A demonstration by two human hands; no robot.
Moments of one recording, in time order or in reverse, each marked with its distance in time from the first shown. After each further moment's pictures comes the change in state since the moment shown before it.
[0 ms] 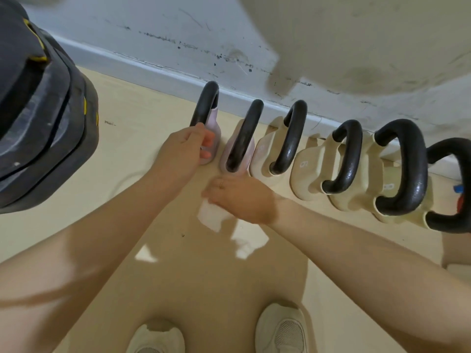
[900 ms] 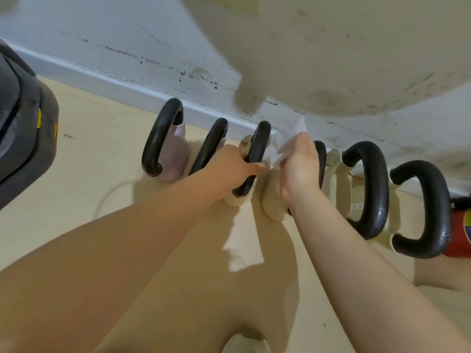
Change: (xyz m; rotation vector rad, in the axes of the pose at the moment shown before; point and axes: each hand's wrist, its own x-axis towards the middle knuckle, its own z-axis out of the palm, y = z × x) left_hand 0.027 0.043 0.123 0.308 -0.352 -0.040; right_hand -0.049 0.081 -0.083 1.168 0.986 1.364
